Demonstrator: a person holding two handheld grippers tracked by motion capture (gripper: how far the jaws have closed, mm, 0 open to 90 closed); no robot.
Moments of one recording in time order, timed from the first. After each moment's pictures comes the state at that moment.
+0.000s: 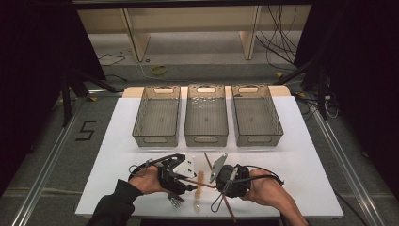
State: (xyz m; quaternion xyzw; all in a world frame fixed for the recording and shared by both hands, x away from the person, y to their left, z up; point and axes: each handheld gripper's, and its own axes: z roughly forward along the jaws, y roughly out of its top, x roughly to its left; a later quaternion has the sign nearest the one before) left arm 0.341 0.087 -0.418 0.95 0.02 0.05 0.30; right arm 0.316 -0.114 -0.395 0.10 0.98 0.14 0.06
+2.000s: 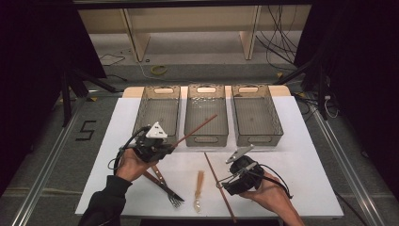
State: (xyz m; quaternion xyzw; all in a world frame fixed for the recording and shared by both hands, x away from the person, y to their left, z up) left arm 0.391 0.155 -0.395 0.87 0.31 0.14 0.35; right arm 0.330 -0.151 -0.416 0.34 0.91 0.23 0.08
